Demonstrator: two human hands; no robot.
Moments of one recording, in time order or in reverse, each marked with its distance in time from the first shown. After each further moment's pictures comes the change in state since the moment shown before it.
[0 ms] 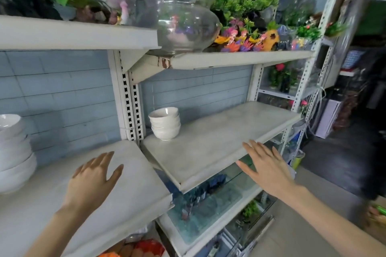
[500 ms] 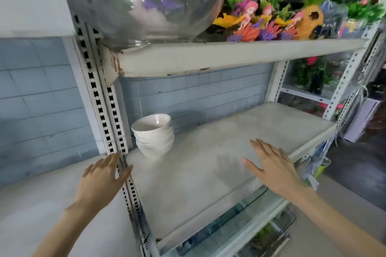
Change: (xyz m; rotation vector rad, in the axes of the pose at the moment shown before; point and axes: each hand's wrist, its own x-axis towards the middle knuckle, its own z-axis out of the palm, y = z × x) left_hand 0.141 0.051 0.106 0.025 -0.079 -0.040; right_hand 0.167 0.066 0.077 0.127 -0.076 -0.026
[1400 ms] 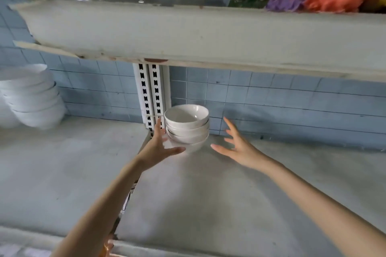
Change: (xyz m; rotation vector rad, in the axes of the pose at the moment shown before) left_hand 0.078 0.069 0.078 -0.810 0.029 -0.469; right_hand 0.213 -0.082 0.050 0.937 -0.663 -0.688
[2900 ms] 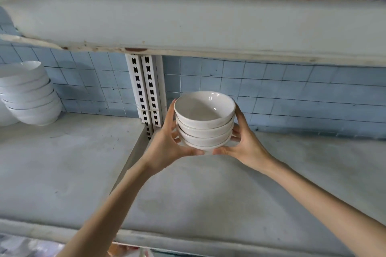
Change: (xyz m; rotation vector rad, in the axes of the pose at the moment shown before) left_hand -0.052 0.064 0.029 -0.157 -0.018 0.299; right_hand -0.031 -0.006 -0.002 0.230 0.149 -0.273
